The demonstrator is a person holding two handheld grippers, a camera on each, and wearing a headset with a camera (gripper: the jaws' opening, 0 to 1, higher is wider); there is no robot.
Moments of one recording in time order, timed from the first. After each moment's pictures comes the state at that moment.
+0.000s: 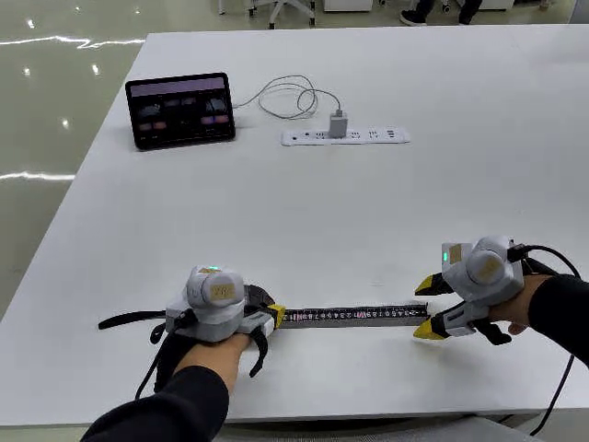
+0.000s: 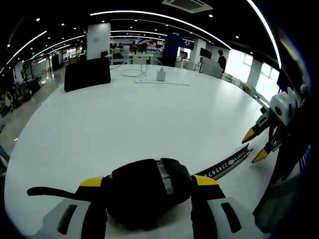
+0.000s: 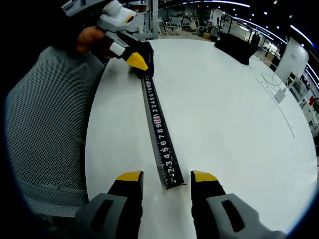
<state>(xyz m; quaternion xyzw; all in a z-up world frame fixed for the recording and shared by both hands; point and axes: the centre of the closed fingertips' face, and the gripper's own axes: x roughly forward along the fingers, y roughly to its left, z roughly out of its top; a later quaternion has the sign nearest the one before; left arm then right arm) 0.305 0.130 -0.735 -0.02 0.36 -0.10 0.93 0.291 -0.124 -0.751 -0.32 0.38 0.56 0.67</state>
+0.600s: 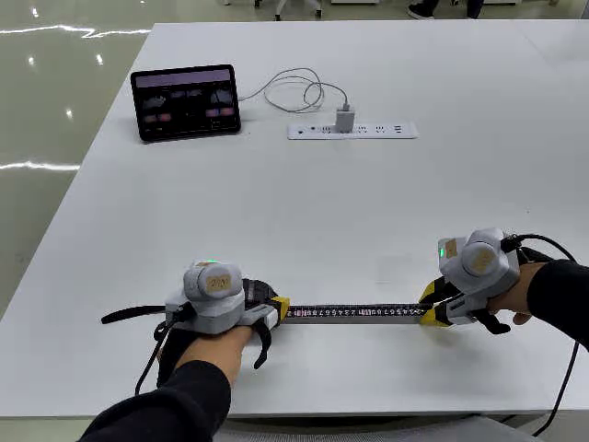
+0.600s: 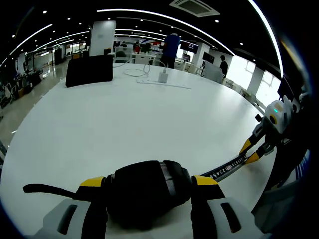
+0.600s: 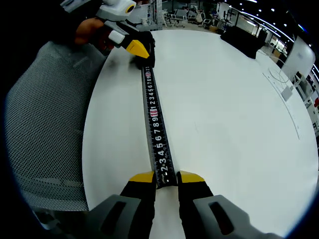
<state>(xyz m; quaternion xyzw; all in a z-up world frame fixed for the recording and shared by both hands) 0.305 0.129 -0.733 -0.04 0.36 -0.11 0.93 0.290 -0.127 -0.759 -0.34 0.40 0.56 0.64</state>
